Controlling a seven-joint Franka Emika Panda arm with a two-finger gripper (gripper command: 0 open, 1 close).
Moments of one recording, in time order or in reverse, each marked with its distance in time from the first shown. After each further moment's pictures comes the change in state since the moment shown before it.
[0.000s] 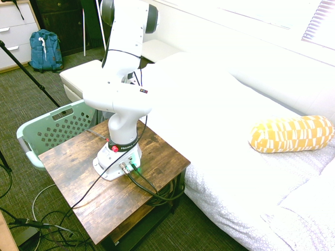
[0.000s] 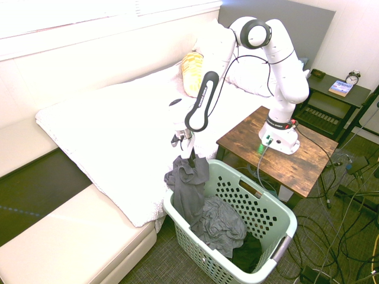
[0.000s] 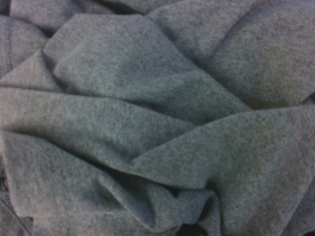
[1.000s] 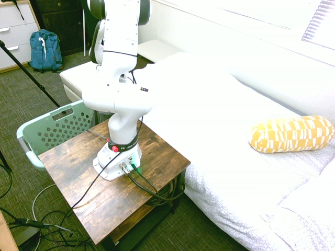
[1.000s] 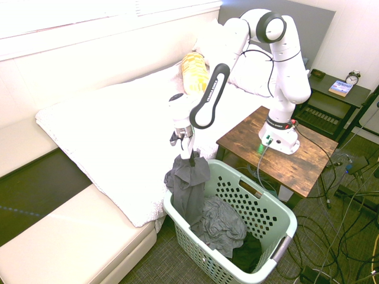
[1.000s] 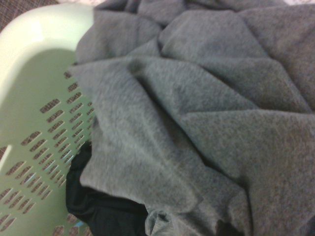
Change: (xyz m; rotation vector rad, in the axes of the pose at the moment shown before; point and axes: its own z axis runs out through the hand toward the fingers) arm -0.112 -0.034 -0.038 -0.007 0.078 -0.034
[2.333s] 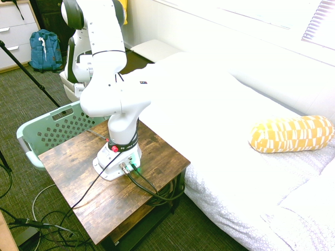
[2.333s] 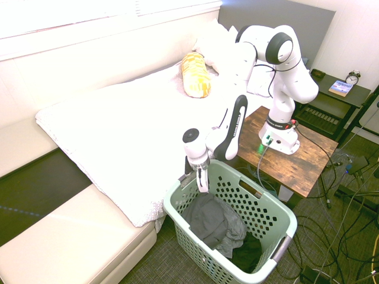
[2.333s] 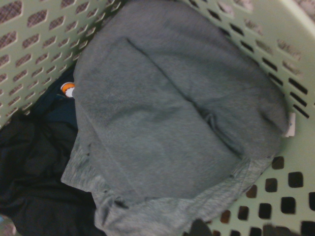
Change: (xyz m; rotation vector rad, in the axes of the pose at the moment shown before) arm -0.058 -0.025 0.086 -0.160 0.208 -0.062
